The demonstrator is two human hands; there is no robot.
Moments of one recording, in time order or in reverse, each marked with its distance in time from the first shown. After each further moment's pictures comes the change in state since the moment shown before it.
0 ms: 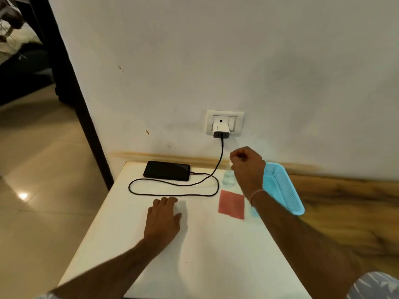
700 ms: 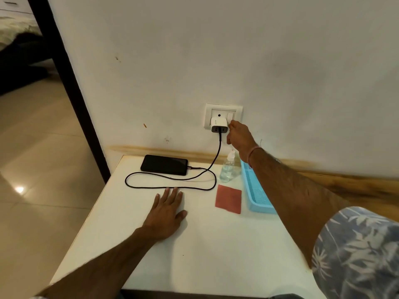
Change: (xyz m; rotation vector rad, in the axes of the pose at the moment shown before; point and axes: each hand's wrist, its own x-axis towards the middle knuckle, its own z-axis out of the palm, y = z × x) left_hand 0.009 -0.003 0.005 0.205 -0.337 0.195; right_hand 0.073 -0.033 0.017 -0.223 -0.299 0.177
